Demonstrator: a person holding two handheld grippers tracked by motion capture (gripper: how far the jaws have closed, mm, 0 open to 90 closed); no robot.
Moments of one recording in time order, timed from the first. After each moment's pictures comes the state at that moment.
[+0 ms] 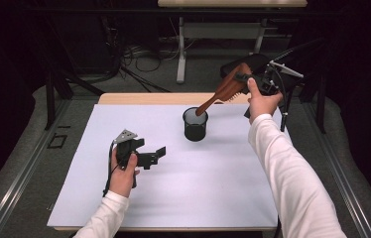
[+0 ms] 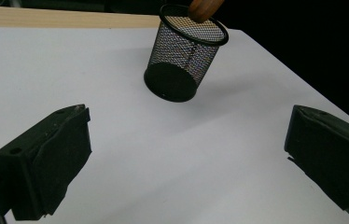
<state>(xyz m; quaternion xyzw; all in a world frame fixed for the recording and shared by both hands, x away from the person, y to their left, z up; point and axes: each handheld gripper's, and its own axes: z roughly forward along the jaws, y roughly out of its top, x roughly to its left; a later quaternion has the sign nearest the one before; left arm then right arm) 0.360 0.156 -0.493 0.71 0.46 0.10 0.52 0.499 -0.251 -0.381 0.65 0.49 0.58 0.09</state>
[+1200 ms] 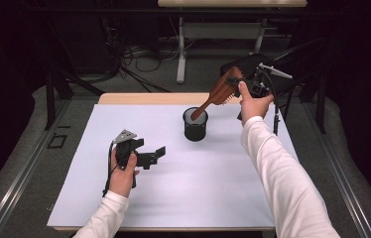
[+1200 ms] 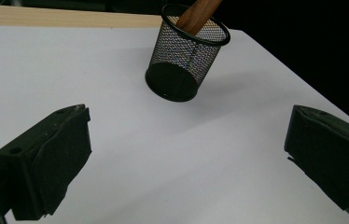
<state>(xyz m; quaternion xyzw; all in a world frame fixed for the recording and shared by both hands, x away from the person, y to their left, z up) 0.360 0.158 -0.494 0.71 0.46 0.10 0.52 0.505 -0.232 -0.394 0.64 0.51 0.57 0.09</state>
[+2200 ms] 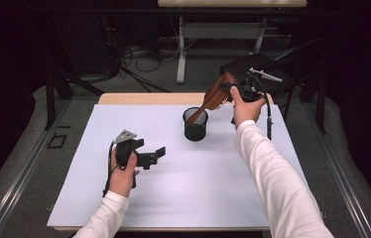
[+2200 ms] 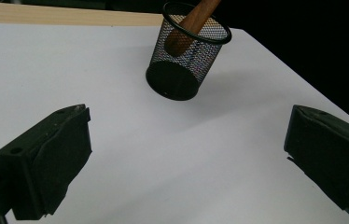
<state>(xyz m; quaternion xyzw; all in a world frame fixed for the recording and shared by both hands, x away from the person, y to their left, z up) 0.361 0.158 -0.495 0.71 0.46 0.10 0.52 0.507 -0.213 -0.409 0.63 0.53 0.56 0.08</state>
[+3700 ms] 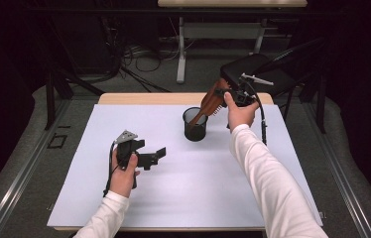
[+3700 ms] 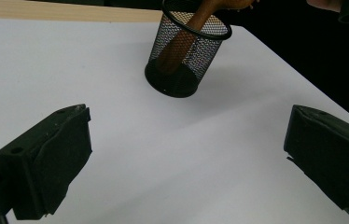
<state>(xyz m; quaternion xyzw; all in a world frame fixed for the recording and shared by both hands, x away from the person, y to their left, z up) 0.361 0.157 -0.498 0.71 0.46 0.10 0.52 0.509 -0.199 -0.428 0.63 0.55 0.53 0.09</state>
